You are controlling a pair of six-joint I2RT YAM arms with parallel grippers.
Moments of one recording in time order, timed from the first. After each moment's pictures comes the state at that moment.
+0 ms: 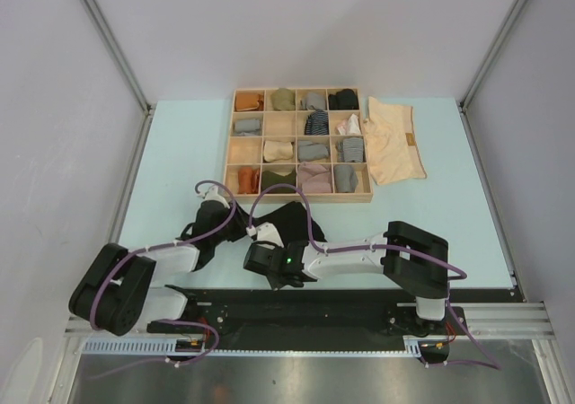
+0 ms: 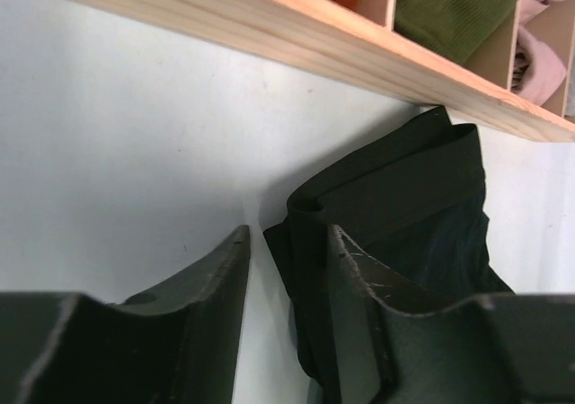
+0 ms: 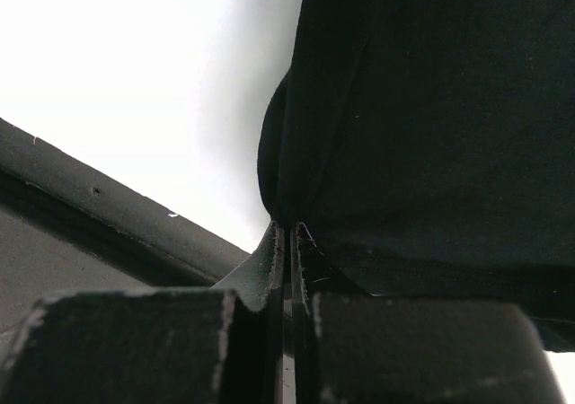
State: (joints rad) left arm -0.39 1.27 0.26 0.41 0.09 -0.81; right arm 1.36 1.87 1.21 -0.48 0.31 0.76
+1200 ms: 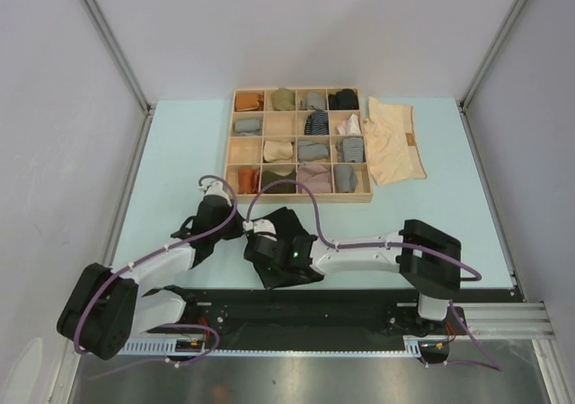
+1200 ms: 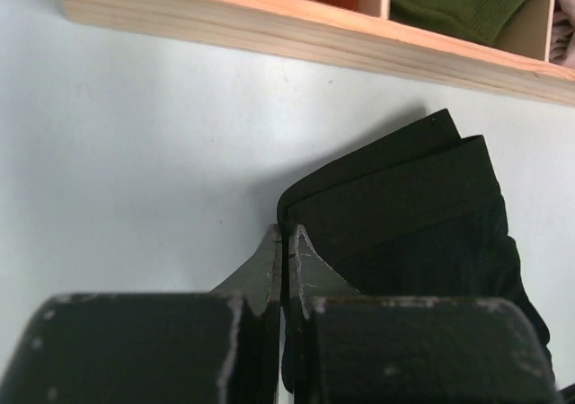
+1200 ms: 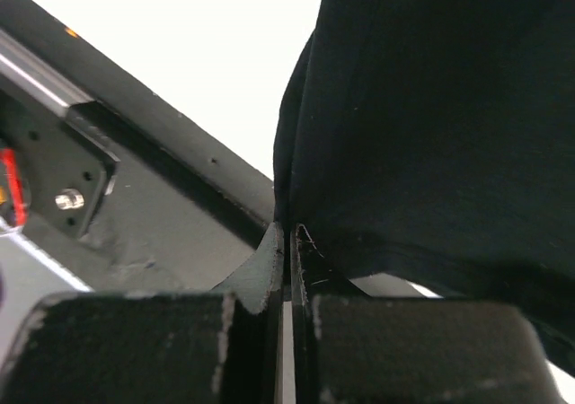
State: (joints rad) left arm -0.43 1.14 0.35 0.10 -0.02 -0.66; right arm 1.34 1.81 1.21 -0.40 0.14 0.76
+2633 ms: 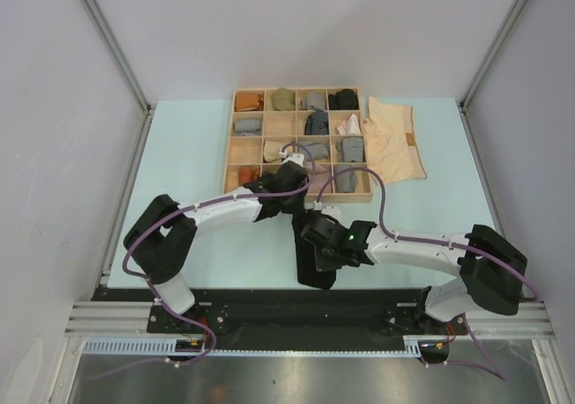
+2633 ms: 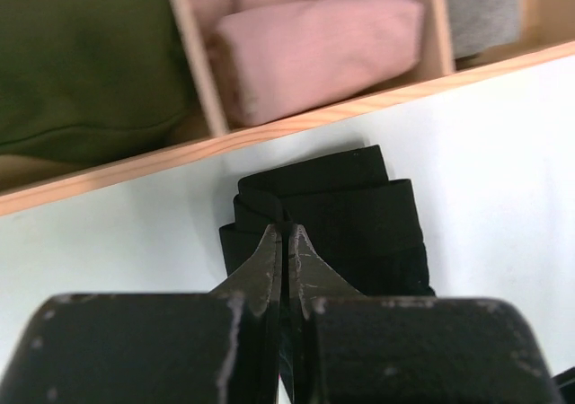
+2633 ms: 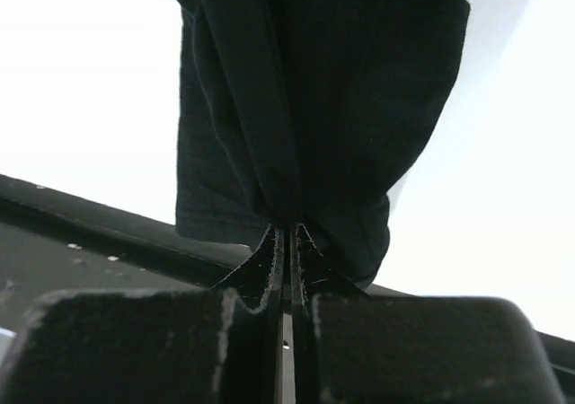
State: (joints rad) left arm -0.80 1.70 1.07 -0.21 -0.16 -0.59; right arm 1.10 1.44 0.86 -0.56 0.18 0.90
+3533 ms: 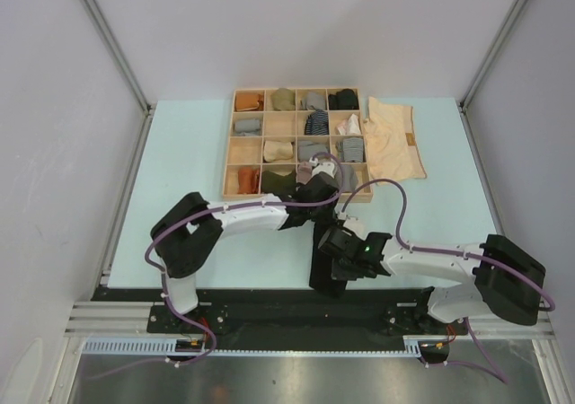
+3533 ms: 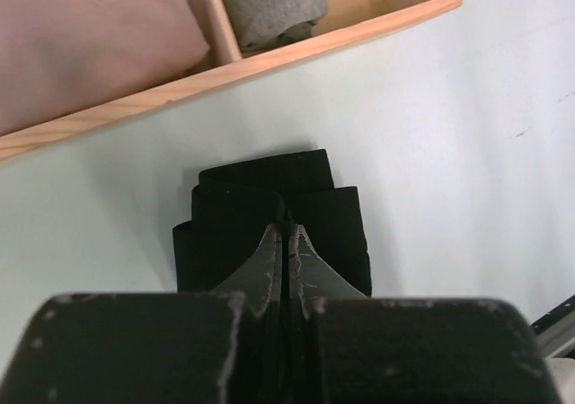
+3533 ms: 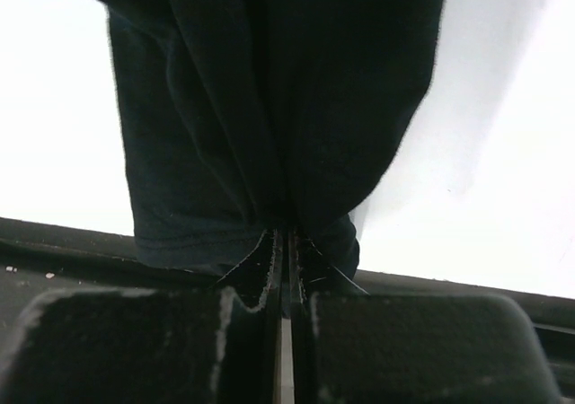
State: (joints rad) left arm -0.96 1.84 1.20 -0.15 -0.16 -0.69; right arm 1.10 1.33 0.67 -0.56 0.21 1.07
